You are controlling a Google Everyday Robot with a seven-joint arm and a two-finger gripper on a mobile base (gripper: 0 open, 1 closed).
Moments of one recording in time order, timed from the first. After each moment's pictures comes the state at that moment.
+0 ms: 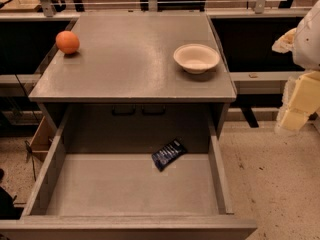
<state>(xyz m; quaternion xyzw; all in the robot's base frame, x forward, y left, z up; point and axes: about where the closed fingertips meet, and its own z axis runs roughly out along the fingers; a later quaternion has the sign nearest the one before) 0.438 -0.217 0.976 -0.60 0.78 -0.03 0.16</state>
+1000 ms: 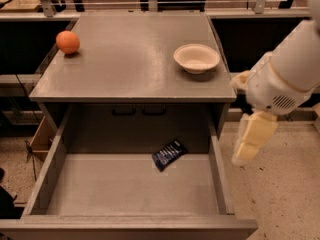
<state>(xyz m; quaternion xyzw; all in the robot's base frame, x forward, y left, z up) 0.436 -0.159 0.898 -0.63 0.75 0.05 0.17</state>
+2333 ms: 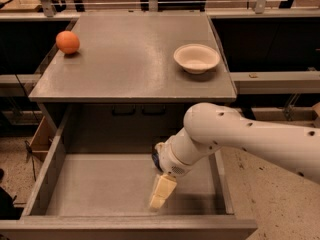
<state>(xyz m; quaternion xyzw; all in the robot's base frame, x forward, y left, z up) 0.435 0.011 0.666 -0.64 0.72 0.19 0.18</state>
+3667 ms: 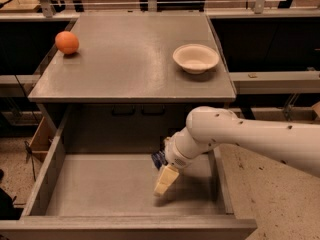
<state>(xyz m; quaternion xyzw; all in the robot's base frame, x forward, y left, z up) 0.495 -0.004 0.617 -0.61 0.75 0.17 0.20</state>
